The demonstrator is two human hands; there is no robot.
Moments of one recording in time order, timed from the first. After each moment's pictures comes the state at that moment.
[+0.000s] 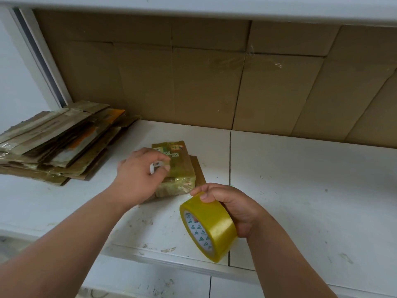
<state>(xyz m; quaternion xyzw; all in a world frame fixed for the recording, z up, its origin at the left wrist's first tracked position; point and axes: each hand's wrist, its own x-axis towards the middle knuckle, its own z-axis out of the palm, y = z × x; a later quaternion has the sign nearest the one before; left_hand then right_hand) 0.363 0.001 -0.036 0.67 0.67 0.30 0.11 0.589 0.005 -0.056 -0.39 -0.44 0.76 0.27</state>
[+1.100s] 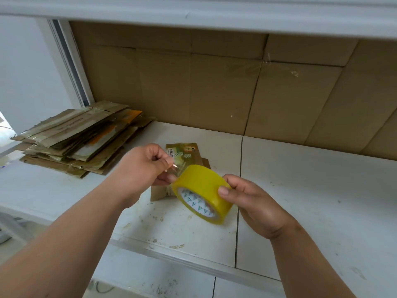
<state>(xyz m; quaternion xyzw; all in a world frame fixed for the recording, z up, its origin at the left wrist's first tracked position) 0.372 -0.033 0.009 0.47 0.64 0.47 0.38 0.605 -0.003 -0.039 -0.30 -0.66 0.61 0.31</state>
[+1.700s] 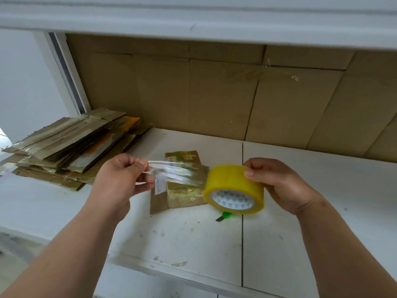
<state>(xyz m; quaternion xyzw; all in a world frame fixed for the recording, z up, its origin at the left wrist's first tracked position) 0.349 -0.023 -0.002 0.32 0.65 0.59 0.36 0.633 0.050 -0.006 -0.36 -0.69 0.53 0.34</state>
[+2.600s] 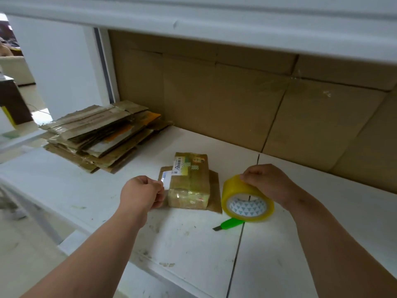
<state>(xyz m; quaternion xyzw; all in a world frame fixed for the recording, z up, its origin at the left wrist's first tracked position) 0.369 -0.003 -0.063 0.18 0.72 0.57 0.35 0.620 0.110 -0.009 -0.52 -0.77 0.33 0.17</state>
